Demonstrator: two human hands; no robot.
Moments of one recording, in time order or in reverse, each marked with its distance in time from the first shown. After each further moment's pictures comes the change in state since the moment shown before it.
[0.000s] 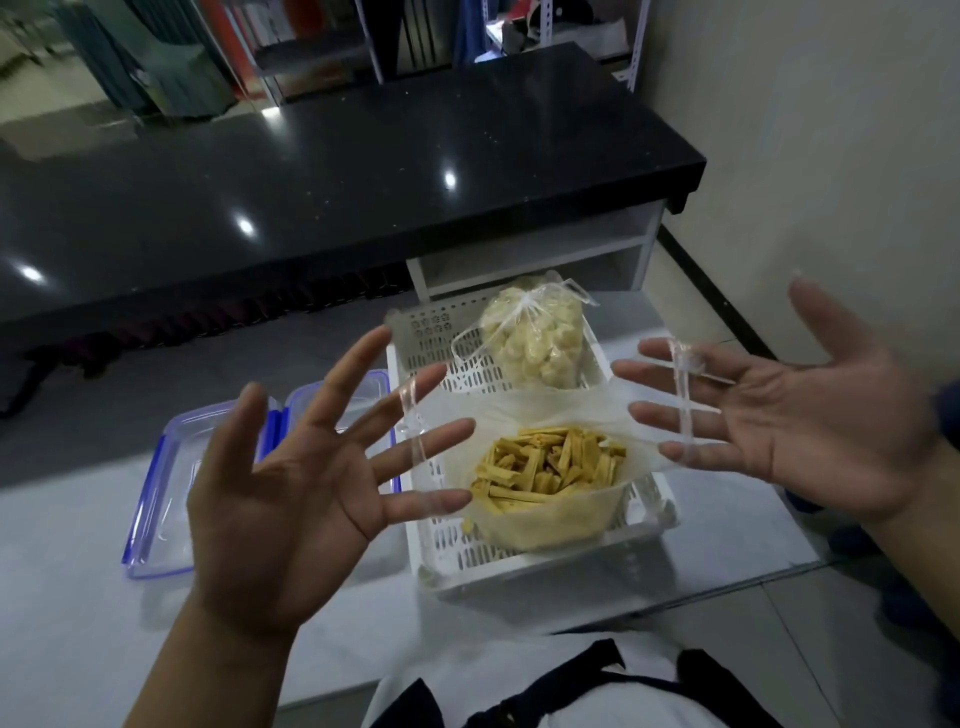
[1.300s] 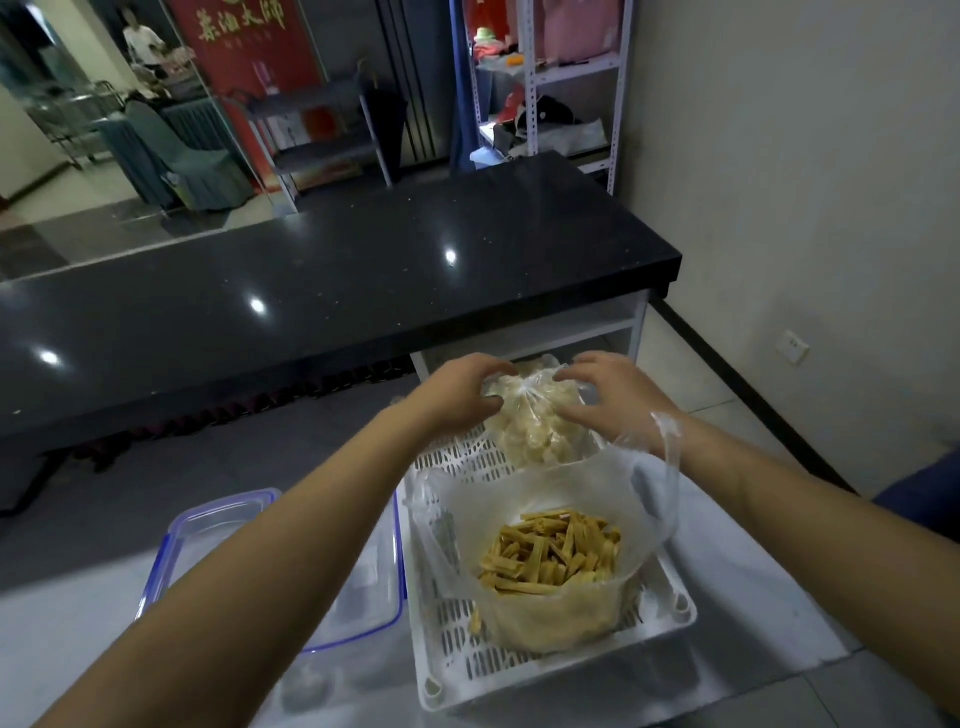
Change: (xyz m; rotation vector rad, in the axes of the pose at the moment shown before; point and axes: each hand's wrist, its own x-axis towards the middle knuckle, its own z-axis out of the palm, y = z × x) left_hand 0.215 0.030 -0.065 1.907 0.231 -0.071; right_hand 0.121 -0.058 -0.068 -1.948 0.843 -0.129
